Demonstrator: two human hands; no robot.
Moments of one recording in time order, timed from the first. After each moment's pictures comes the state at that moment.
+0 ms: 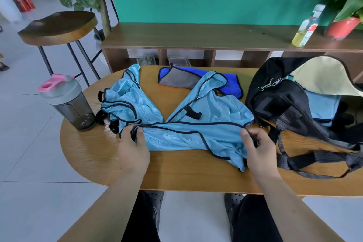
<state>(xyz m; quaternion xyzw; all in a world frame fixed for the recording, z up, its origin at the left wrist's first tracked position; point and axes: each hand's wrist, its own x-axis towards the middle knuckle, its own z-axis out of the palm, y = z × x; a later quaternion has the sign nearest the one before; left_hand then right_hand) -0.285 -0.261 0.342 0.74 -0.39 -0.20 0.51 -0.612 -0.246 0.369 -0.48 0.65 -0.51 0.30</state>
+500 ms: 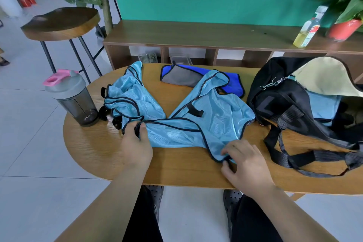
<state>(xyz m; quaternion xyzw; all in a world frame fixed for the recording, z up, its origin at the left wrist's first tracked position) -0.284 -0.261 0.342 0.73 -0.41 -0.21 0.51 -0.604 -0.217 0.349 -0.82 0.52 -0.25 -0.02</state>
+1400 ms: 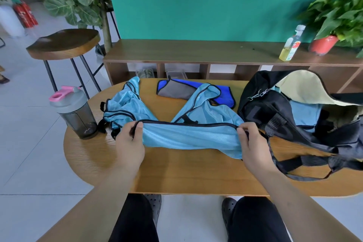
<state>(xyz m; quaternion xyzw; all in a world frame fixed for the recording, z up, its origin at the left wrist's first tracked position) -0.278 -0.263 0.388 0.65 -0.44 -0.26 0.56 -0.620 -0.246 0.411 -0.62 0.66 -0.37 0.20</state>
